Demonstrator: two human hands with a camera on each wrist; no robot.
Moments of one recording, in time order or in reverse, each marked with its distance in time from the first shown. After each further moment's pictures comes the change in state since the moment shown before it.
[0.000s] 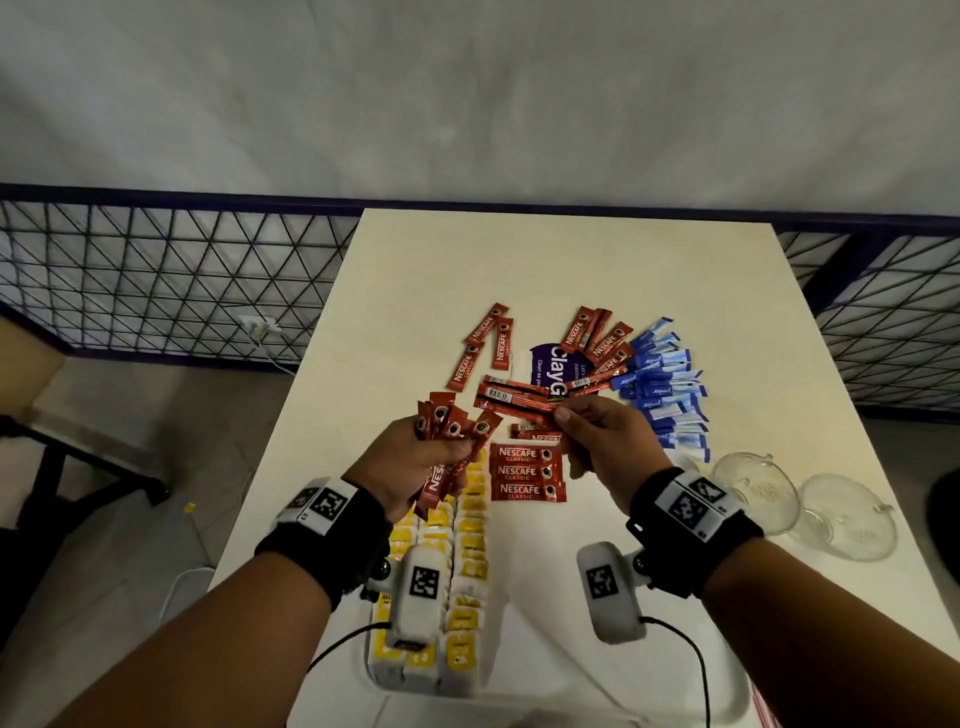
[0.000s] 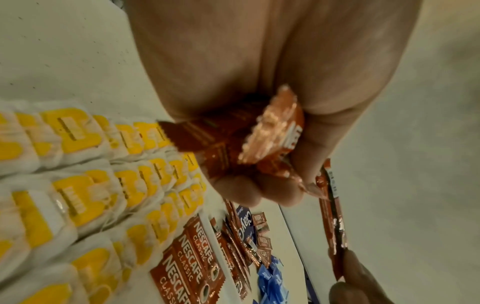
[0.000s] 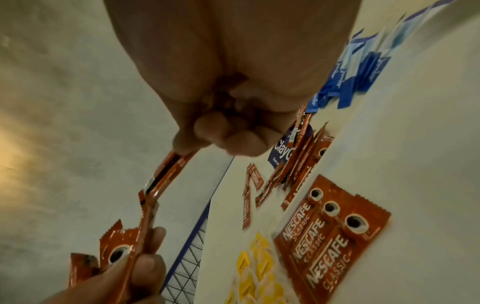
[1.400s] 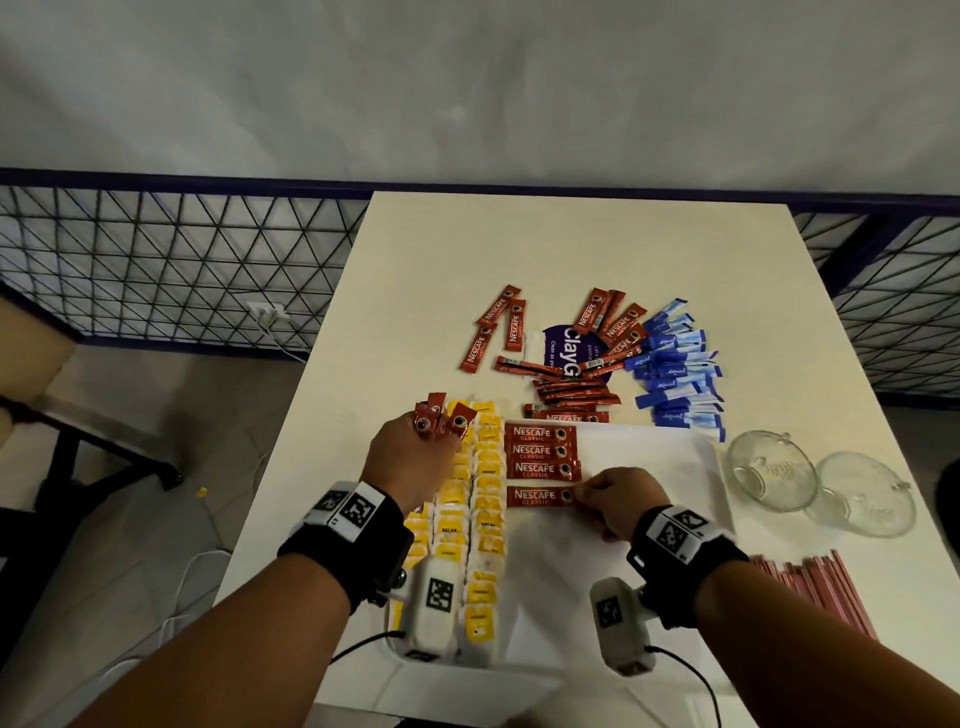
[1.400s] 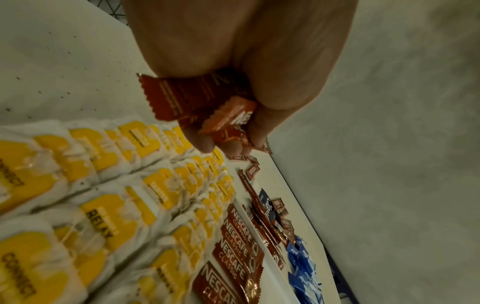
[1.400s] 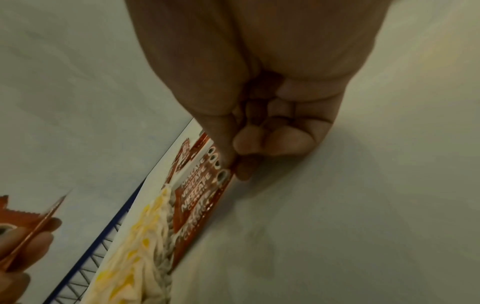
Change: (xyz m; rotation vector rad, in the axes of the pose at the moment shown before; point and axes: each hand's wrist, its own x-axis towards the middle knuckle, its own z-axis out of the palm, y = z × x) left_hand -0.008 -0.024 -0.005 0.388 0.381 0.041; right_hand -0.010 0.079 -0.002 -0.542 -0.008 0.424
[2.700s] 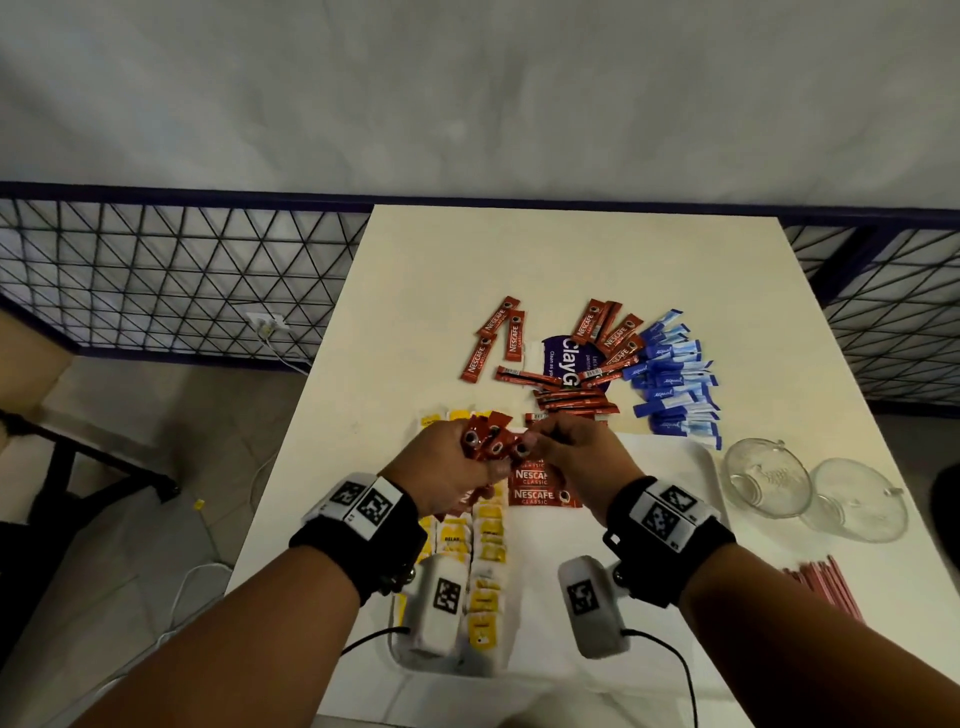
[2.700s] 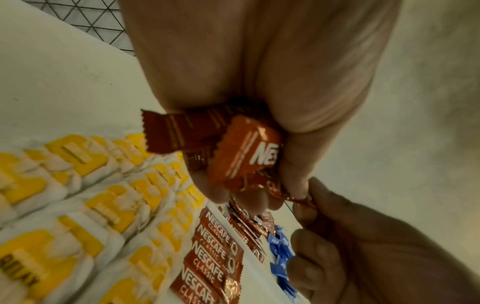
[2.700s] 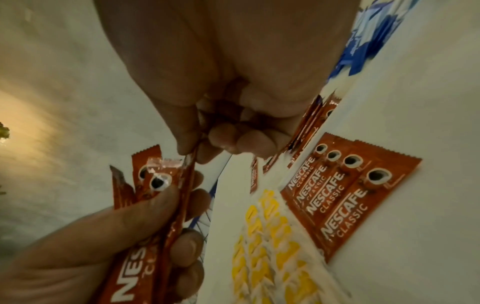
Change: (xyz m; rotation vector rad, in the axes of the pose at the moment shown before) left_hand -0.007 0.022 -0.001 0.093 -0.432 0.167; right_hand -0.036 -0.068 0.005 0.417 -0.081 -0.412
